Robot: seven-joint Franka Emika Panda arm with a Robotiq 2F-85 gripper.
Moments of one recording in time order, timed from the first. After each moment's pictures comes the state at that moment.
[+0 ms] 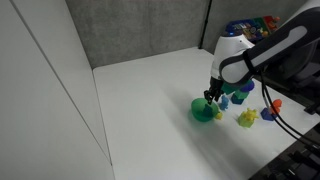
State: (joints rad) arm 0.17 0.57 -0.06 -2.02 -0.07 2.53 0.21
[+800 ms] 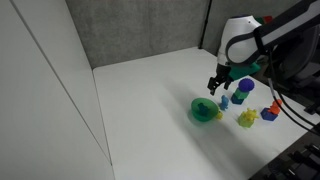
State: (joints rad) arm 0.10 0.47 -0.04 -2.00 -0.04 2.38 0.15
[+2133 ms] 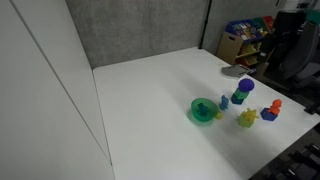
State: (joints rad) arm -0.05 -0.07 -0.07 -2.17 -0.02 2.00 -0.04
